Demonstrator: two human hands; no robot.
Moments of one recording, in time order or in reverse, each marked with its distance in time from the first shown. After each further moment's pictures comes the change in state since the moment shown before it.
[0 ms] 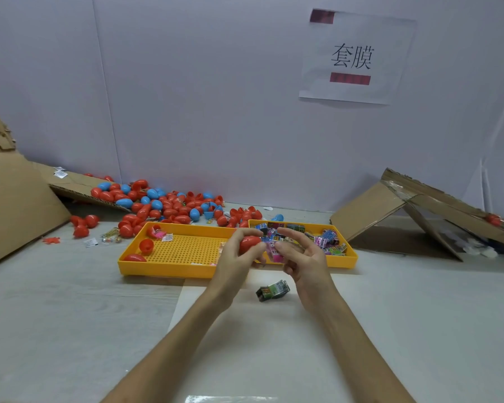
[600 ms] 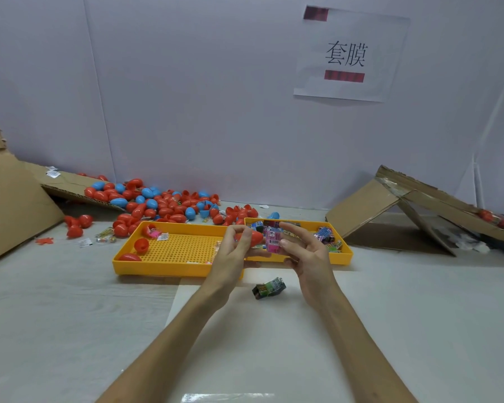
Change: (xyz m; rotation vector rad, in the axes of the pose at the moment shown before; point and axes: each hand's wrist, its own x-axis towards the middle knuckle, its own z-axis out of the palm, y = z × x) left_hand -0.001 0.007 0.003 -0.067 -0.018 -0.047; right_hand 0.000 -0.005 -0.007 -0.049 0.031 -0.044
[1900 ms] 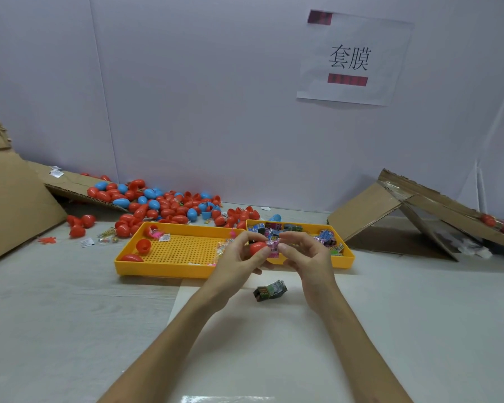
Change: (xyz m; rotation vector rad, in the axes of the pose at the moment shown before) left_hand -0.001 -0.003 -0.007 0.118 -0.140 0.017; right_hand -0.001 0.001 -0.003 -0.170 0.017 -0.102
